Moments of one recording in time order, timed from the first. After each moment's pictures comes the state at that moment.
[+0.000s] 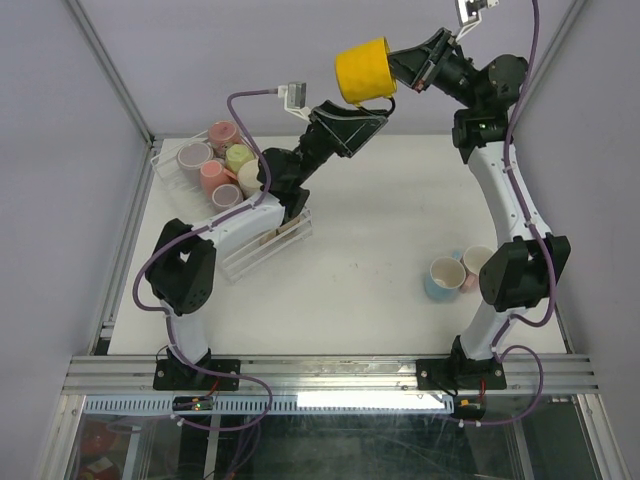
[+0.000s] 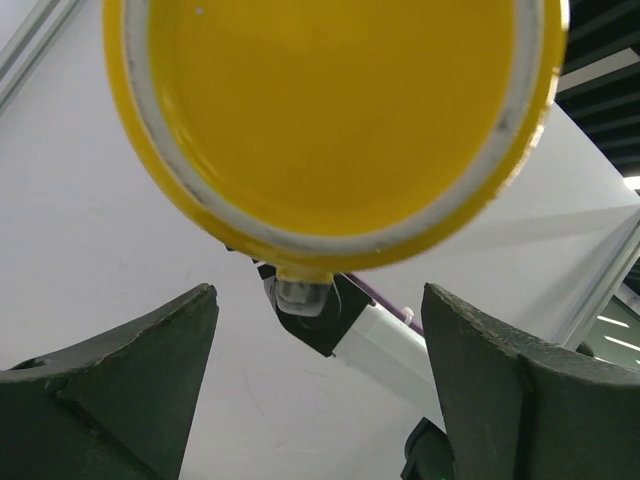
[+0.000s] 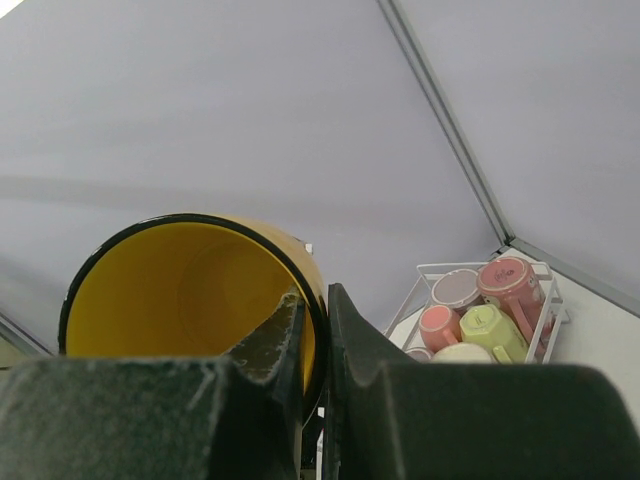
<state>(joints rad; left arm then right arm) -0.68 1.86 1.45 1.22 0.35 -1.18 0.14 1.76 1.85 0.52 -0.91 1.09</state>
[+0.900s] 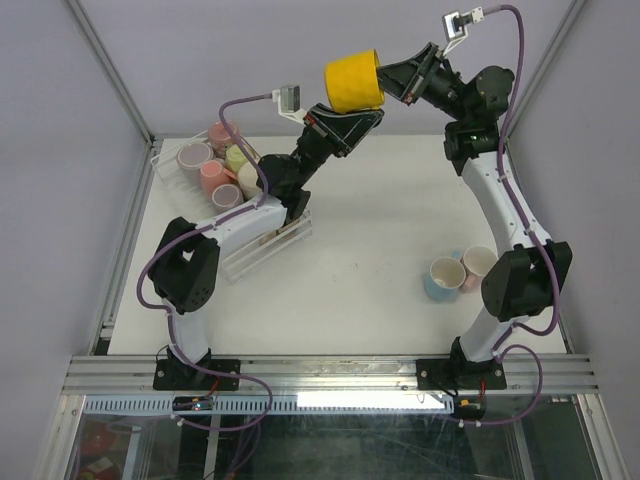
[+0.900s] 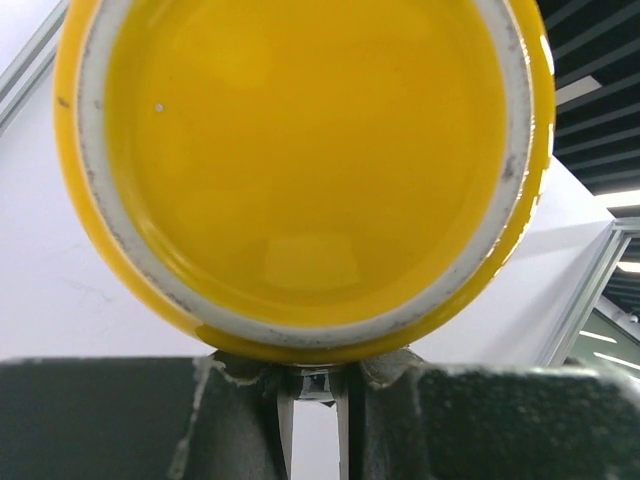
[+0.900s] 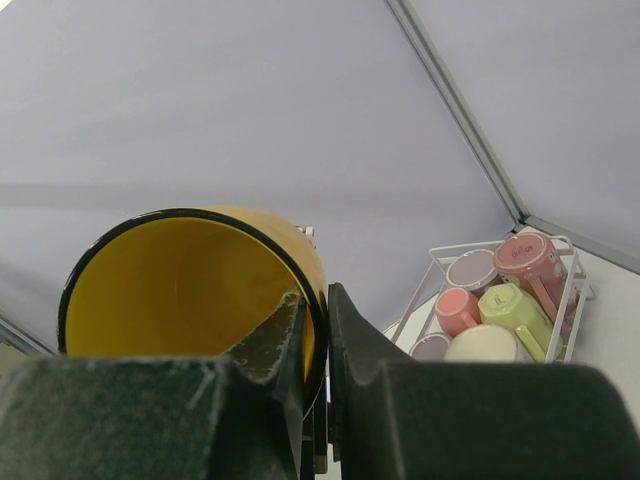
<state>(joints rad) -0.68 1.88 1.45 1.33 0.30 -1.21 0.20 1.69 1.72 0.50 -0.86 1.07</state>
